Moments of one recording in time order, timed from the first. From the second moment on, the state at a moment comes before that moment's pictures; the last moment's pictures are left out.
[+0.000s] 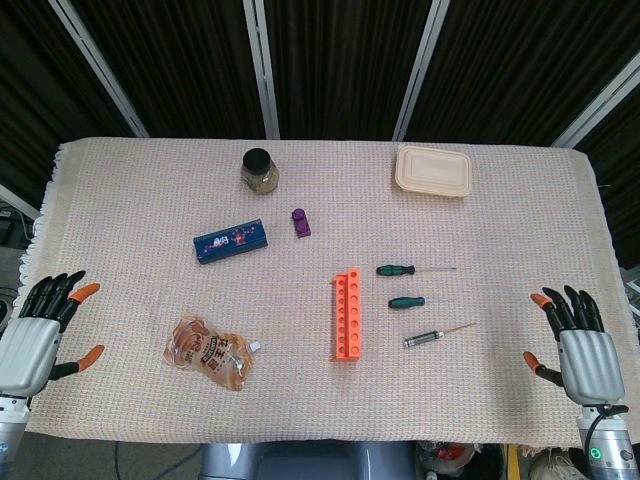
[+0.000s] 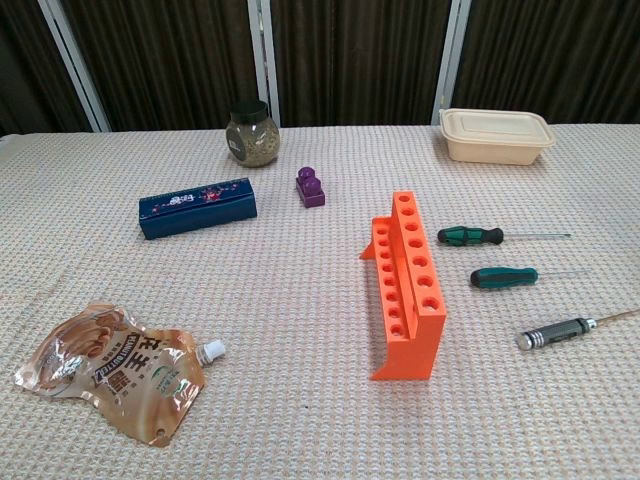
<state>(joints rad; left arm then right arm) -0.11 -1.02 -0.03 -1.89 1.57 1.46 0.13 0.07 -1.15 0.08 -1.71 -1.51 1.50 -0.13</state>
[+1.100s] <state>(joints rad) -0.20 -0.92 -0.08 -2.01 1.55 1.38 0.23 0.33 -1.39 0.09 -1.66 -1.49 1.16 -0.70</state>
